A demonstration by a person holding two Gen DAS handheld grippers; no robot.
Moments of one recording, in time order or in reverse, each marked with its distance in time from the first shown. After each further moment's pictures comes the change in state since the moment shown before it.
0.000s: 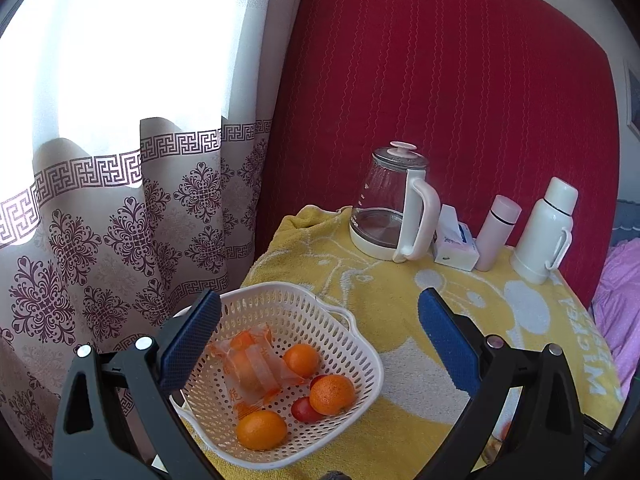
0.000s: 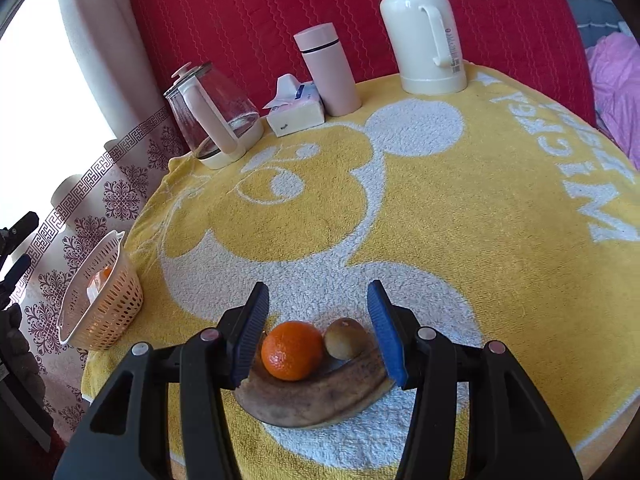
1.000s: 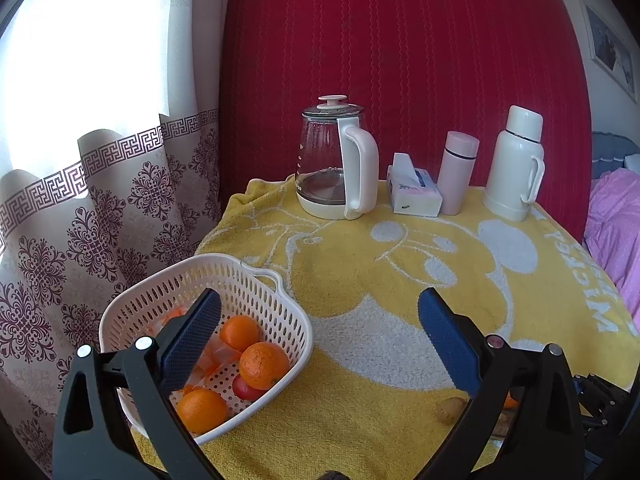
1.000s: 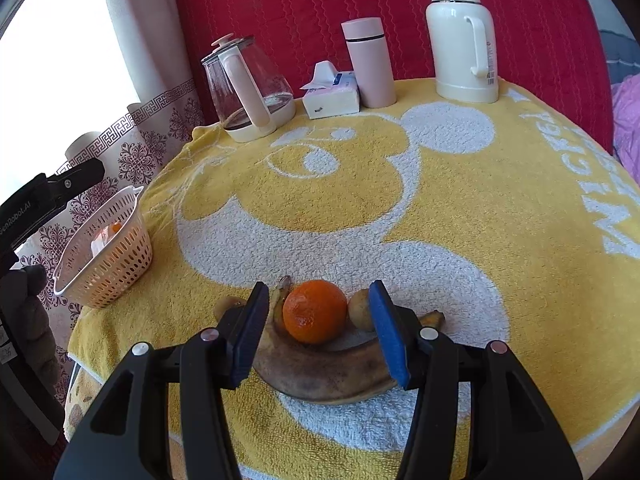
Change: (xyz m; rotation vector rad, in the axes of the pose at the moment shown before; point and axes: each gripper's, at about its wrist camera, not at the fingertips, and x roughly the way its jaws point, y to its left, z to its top) left arm 0.016 -0.066 -0.035 0.181 0.071 -0.063; right arm 0.000 0.030 -0.023 -0.148 0.008 0.022
